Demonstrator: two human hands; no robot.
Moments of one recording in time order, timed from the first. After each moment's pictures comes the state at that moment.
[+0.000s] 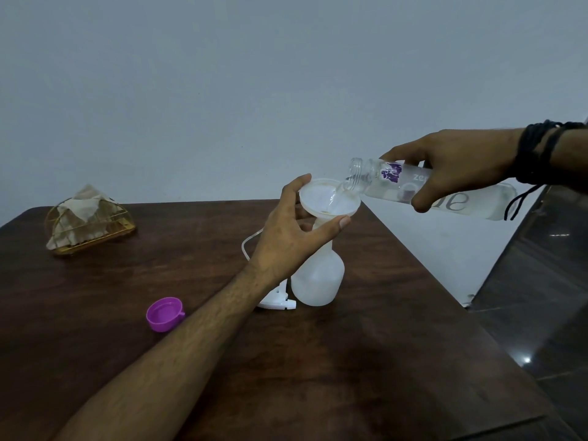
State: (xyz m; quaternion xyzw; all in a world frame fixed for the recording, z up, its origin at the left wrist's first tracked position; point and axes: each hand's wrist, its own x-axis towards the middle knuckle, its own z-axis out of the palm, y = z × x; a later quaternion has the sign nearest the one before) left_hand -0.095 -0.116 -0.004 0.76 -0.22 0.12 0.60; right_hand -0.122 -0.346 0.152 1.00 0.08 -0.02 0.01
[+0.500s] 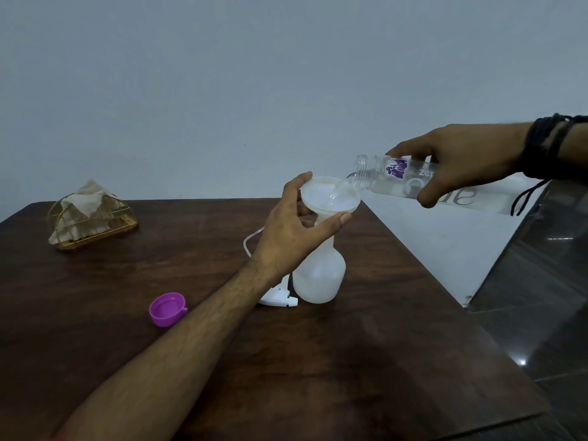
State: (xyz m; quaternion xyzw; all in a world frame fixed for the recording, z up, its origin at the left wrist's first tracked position) left_hand -0.093 -0.112 -0.003 0.76 -0.22 0.11 0.60; right_hand -0.126 -0.342 0.160 1.00 0.06 -0.02 0.02
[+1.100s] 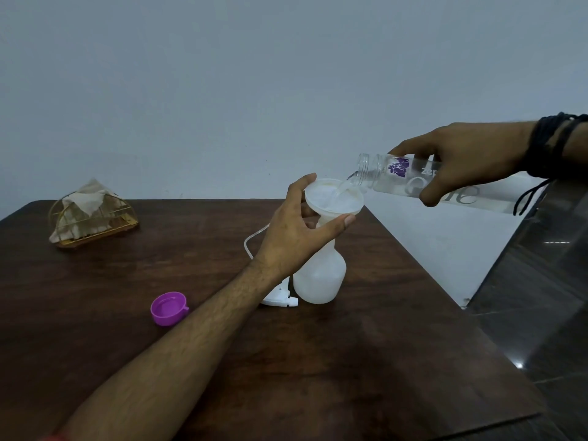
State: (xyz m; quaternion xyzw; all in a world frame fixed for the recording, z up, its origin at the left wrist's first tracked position) left_hand -0.098 -0.113 -0.002 0.75 -0.23 0.11 0.61; right_hand -0.132 -0.338 0.166 1.00 0.06 -0.02 0.03
